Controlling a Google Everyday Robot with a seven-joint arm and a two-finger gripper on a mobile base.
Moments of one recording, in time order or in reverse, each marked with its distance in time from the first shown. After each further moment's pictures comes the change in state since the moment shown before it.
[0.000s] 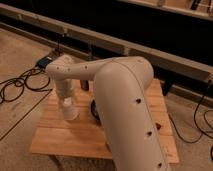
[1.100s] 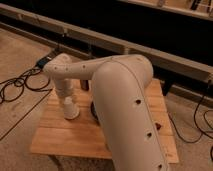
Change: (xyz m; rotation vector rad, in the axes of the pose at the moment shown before) arm -0.004 -0.002 -0.020 0.046 -0.027 -0.008
